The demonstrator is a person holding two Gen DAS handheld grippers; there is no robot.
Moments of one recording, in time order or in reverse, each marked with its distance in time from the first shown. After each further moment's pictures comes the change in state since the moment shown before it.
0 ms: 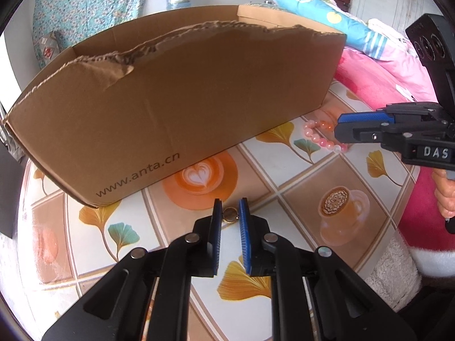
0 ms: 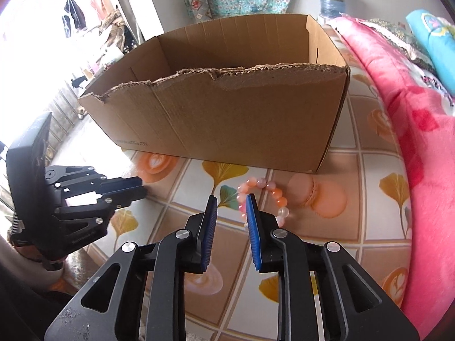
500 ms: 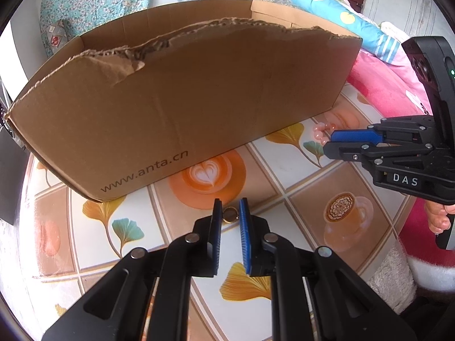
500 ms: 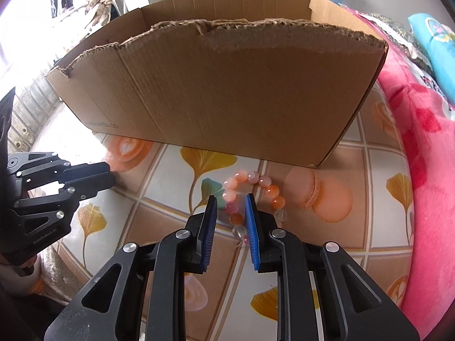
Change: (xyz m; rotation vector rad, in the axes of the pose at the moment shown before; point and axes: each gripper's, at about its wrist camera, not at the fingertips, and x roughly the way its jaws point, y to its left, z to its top) left arm 0.002 0.004 0.007 -0.042 0.041 0.026; right arm 0.027 0.001 0.002 -0.013 0.072 -0.083
